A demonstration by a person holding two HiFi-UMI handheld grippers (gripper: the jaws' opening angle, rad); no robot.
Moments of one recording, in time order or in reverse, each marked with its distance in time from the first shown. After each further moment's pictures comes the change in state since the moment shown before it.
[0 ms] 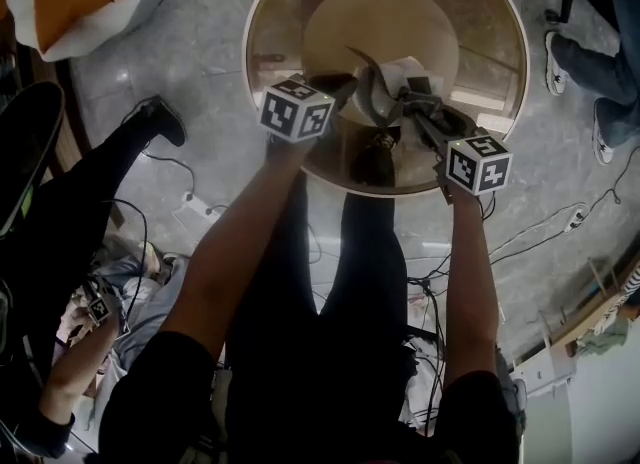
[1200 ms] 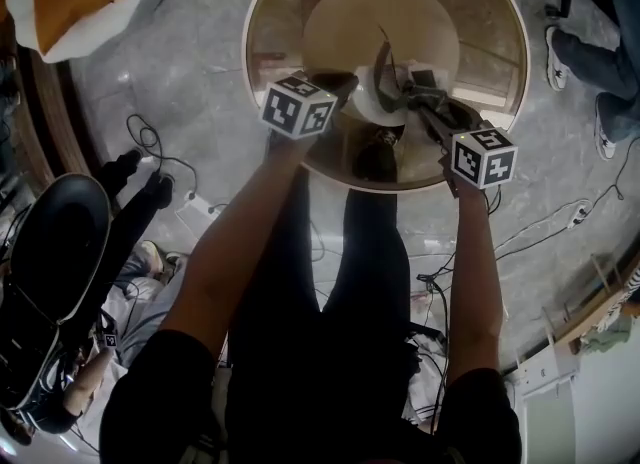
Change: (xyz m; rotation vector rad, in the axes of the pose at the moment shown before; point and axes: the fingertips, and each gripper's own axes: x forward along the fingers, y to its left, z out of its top) left arm 0.003 -0.006 -0.007 0.035 0.038 -0.009; right arm -0.006 -0.008 0.001 -0.028 0.006 -0.020
